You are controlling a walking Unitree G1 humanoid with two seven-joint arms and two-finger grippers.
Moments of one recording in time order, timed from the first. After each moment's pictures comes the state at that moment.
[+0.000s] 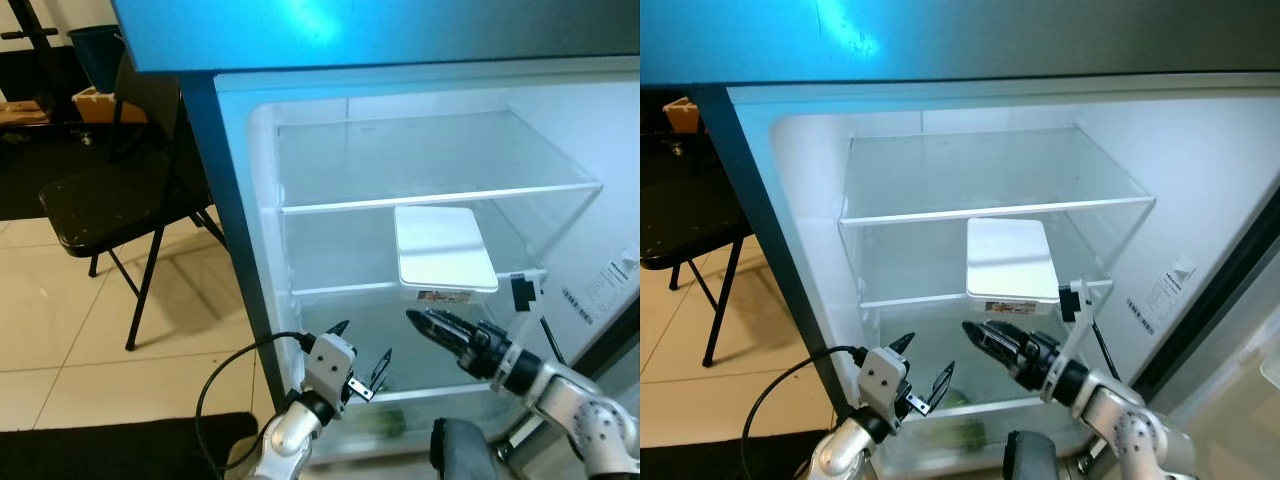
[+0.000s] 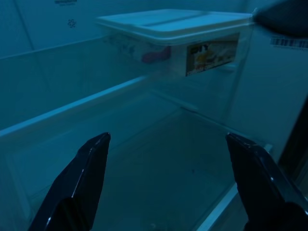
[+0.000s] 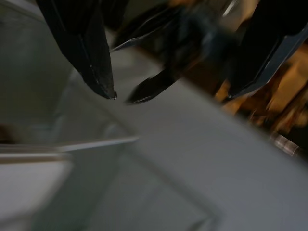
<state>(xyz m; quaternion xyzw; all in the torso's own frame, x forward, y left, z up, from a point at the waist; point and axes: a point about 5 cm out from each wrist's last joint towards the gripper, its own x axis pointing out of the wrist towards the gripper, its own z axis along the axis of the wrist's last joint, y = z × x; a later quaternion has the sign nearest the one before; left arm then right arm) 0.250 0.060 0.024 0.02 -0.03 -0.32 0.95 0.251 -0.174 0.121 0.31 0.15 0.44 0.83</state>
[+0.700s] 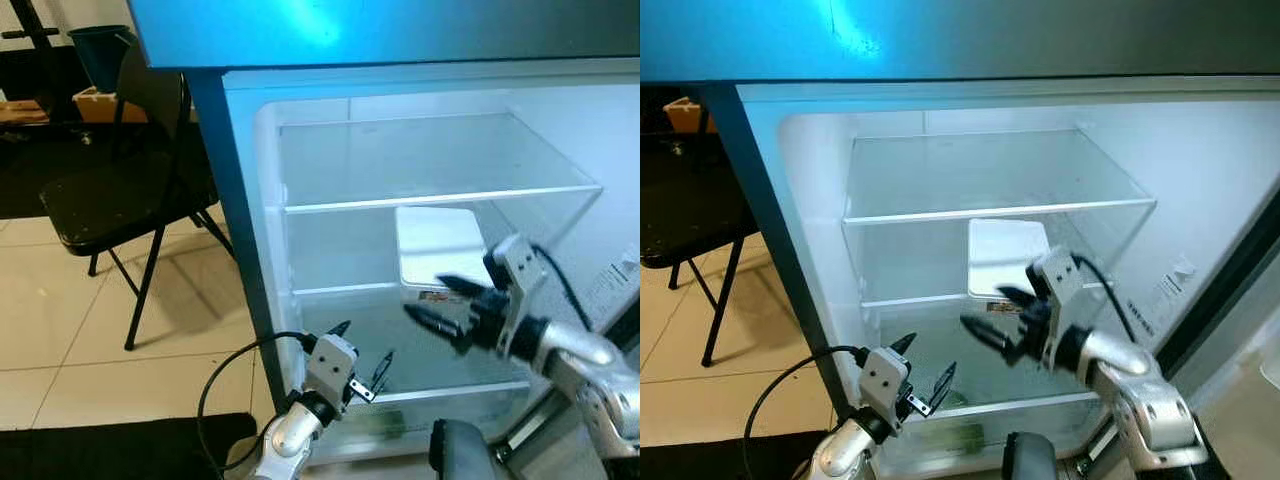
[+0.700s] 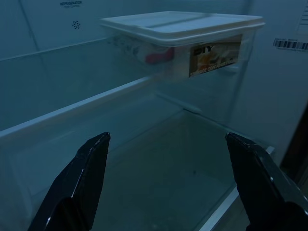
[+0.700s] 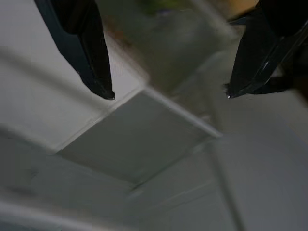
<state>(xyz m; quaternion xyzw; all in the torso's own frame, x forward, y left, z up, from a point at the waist) 0.250 0.060 0.024 0.03 -0.03 -0.31 0.95 0.290 -0.176 0.169 -0.08 0.05 0.36 0.93</state>
